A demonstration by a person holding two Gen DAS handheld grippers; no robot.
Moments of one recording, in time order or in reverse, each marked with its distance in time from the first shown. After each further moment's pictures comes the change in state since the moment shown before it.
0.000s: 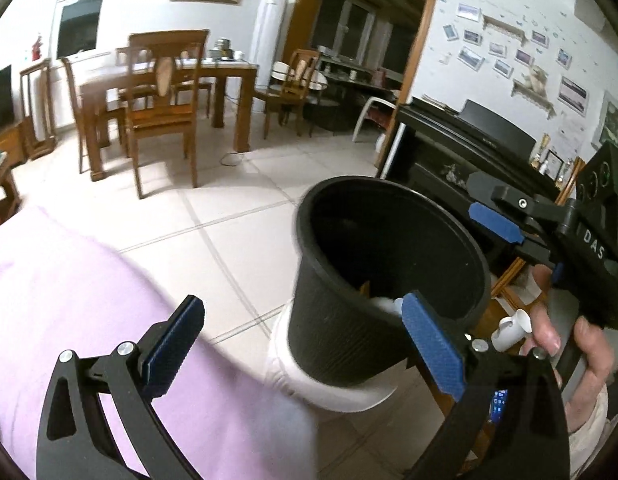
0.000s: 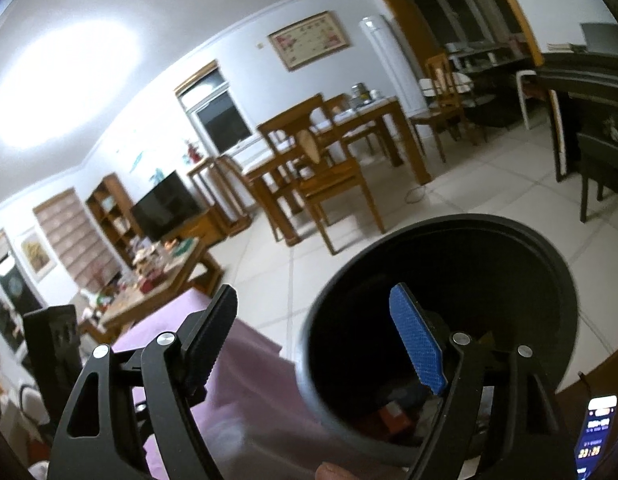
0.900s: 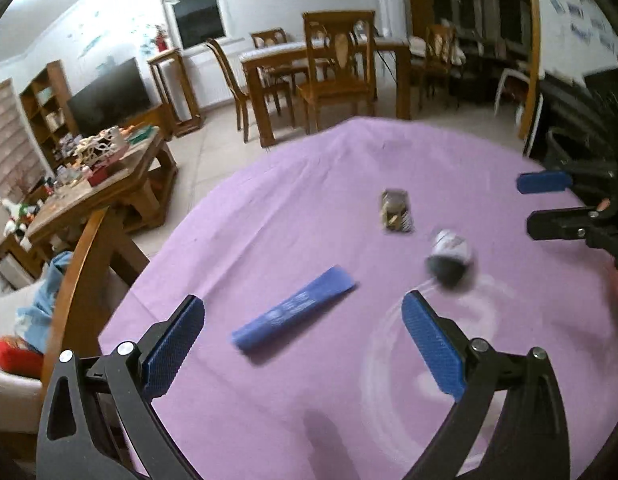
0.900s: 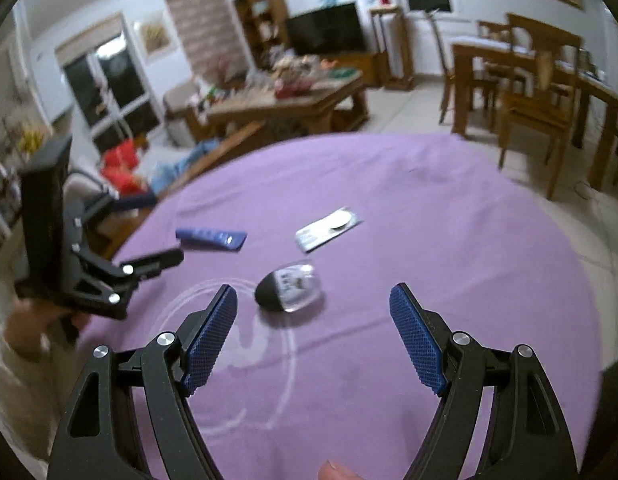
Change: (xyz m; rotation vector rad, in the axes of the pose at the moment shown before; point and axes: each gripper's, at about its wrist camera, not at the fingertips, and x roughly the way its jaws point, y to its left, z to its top) left arm -0.190 0.271 -0.103 0.009 0.127 0.506; right arm 0.177 0.394 -0.159 -0.565 0.571 0.375
